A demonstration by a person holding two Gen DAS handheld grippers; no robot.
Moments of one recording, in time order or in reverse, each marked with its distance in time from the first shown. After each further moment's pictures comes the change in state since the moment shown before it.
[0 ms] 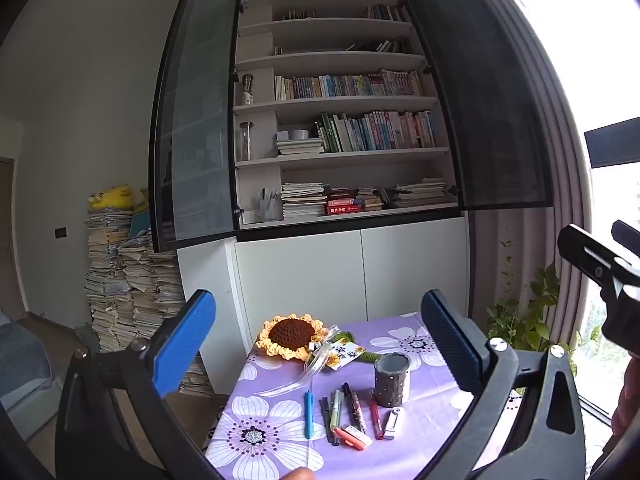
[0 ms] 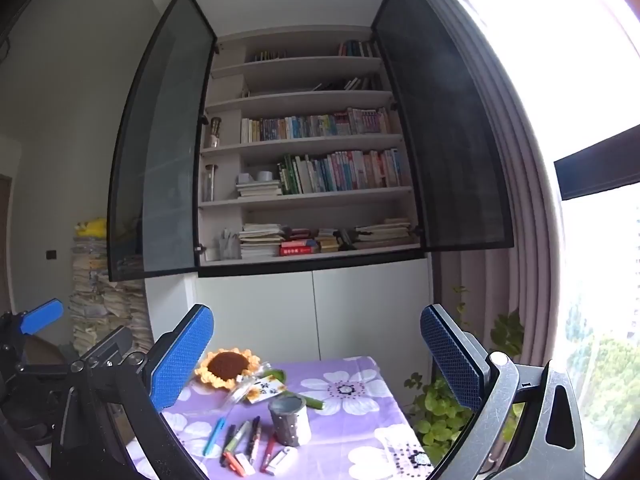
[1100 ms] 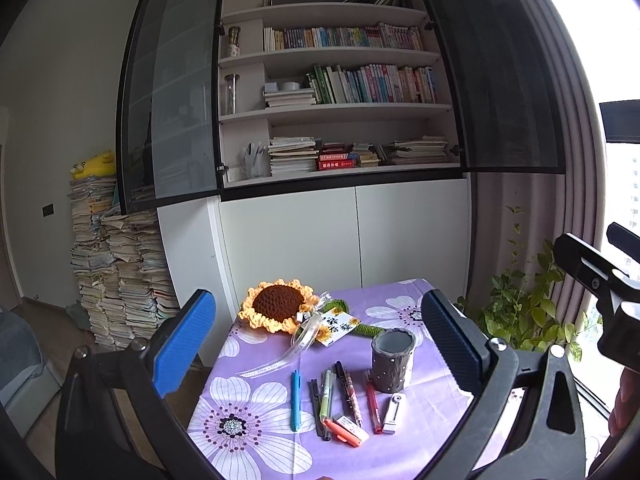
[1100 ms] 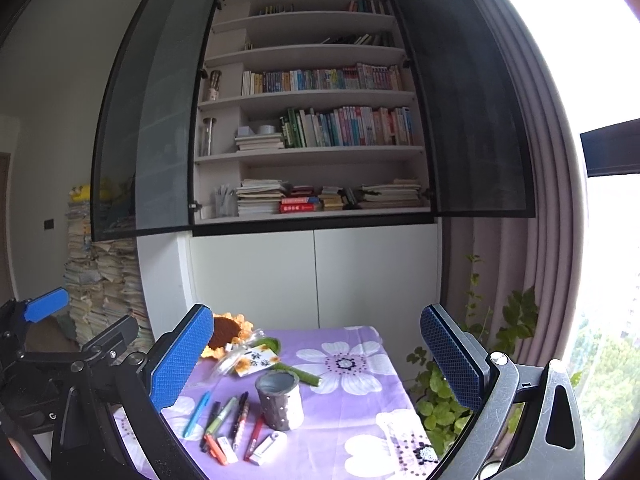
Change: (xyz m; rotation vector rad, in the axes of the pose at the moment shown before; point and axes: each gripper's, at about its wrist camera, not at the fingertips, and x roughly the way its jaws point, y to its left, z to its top) left arm 0.088 -0.016 -0.039 0.006 0.156 -0.013; right arm 0.072 -0.011 -0.029 -0.030 0.145 0.019
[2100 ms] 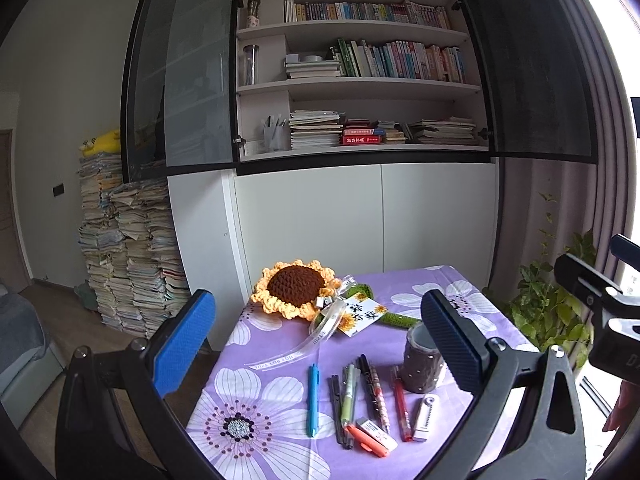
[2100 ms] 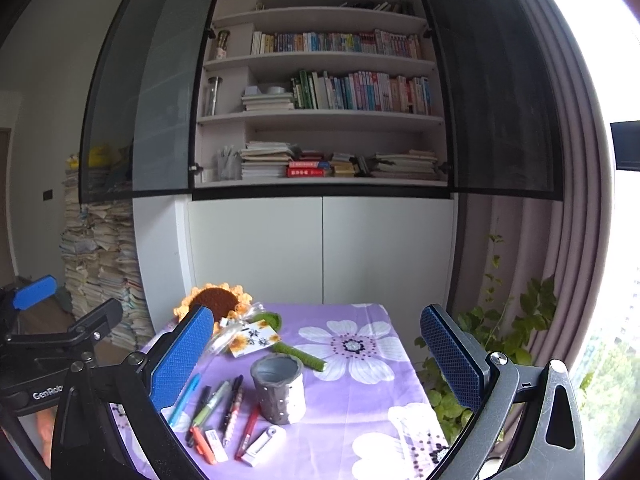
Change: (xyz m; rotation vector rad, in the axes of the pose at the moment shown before) left arm 0.057 0.019 -0.023 -0.020 0.051 0.073; right arm 0.073 0.018 -0.023 -0.047 0.116 0.016
